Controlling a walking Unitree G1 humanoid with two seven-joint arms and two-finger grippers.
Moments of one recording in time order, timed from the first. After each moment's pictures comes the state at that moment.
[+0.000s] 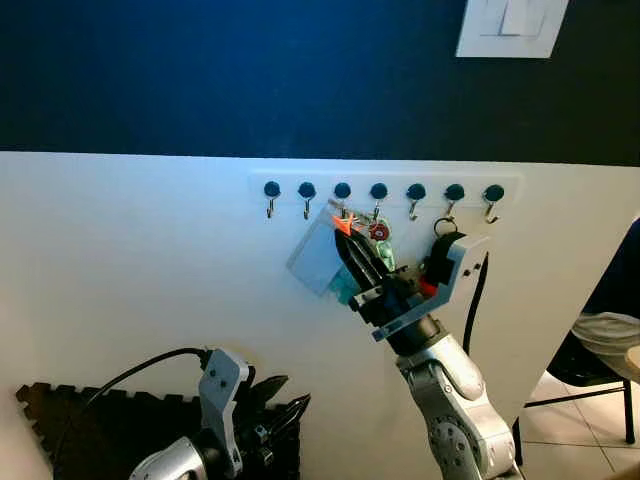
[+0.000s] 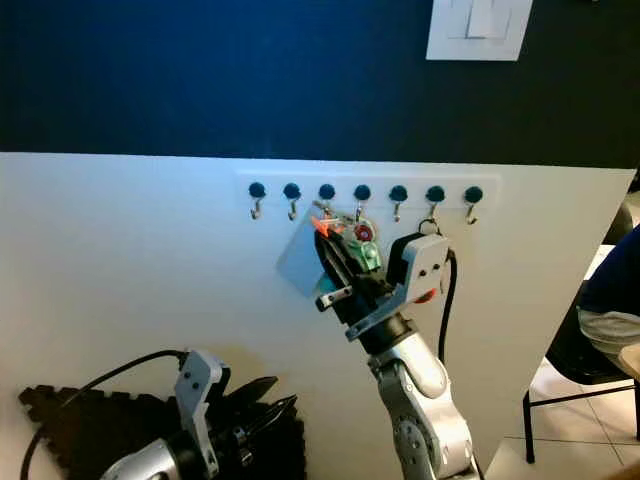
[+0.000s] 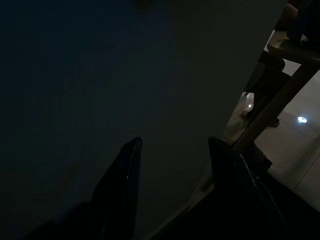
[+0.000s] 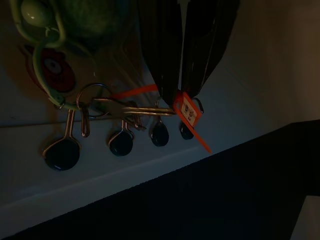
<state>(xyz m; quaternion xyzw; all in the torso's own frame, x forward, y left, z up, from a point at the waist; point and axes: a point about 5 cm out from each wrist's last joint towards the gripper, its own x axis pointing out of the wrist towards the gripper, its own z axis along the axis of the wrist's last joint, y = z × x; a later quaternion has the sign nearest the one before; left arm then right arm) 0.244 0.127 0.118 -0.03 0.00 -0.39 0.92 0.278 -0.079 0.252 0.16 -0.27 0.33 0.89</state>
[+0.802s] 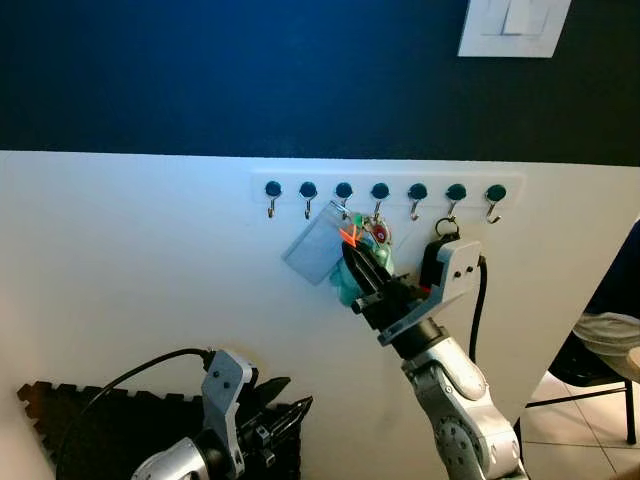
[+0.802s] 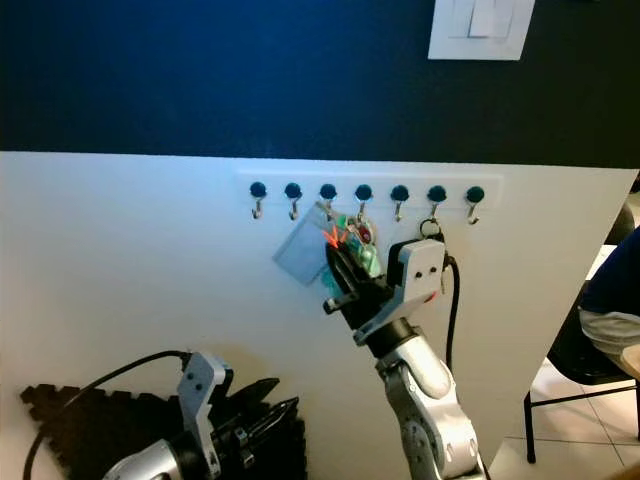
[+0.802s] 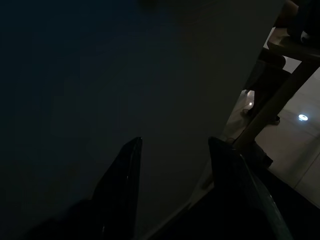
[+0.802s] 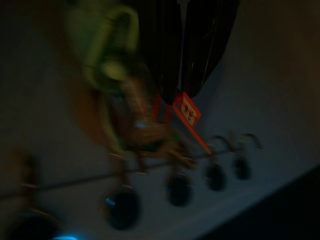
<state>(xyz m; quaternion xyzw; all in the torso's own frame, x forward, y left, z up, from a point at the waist) 0.244 0.124 0.117 -0.02 0.00 -0.40 0.92 0.296 -0.107 0.232 0.13 -0.21 0.24 0.94</state>
